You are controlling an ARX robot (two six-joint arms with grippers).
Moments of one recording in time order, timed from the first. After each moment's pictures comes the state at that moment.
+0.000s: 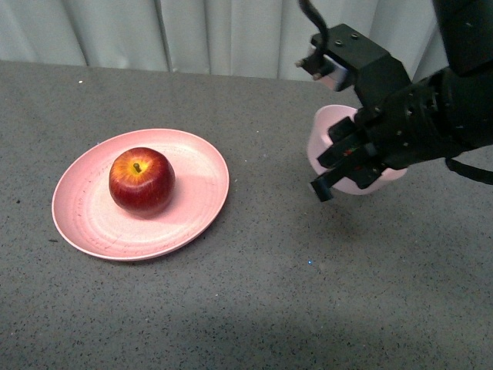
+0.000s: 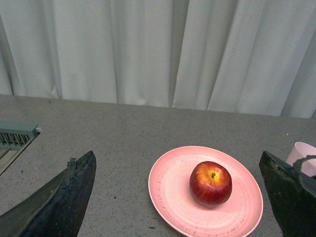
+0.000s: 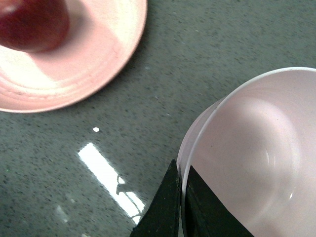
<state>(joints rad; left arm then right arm) 0.00 0.00 0.02 0.00 0.00 0.00 0.43 1.97 1.00 0.09 -0.26 -0.30</state>
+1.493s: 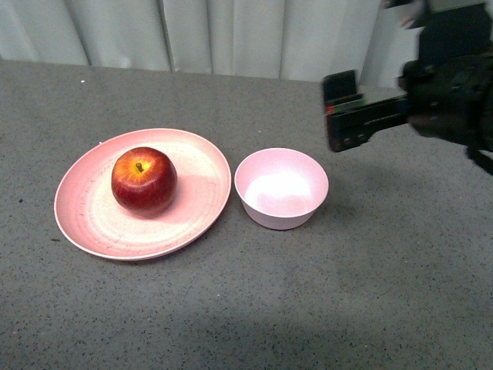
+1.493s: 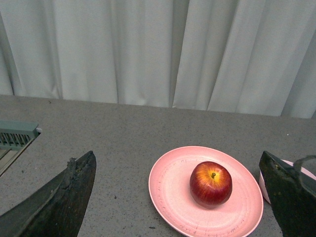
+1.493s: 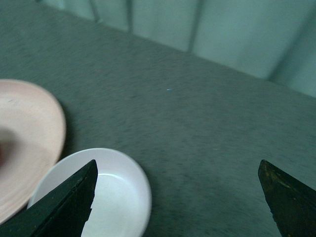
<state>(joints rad) 0.00 0.00 0.02 0.00 0.00 0.00 0.33 1.84 0.69 0.77 0.02 -0.06</state>
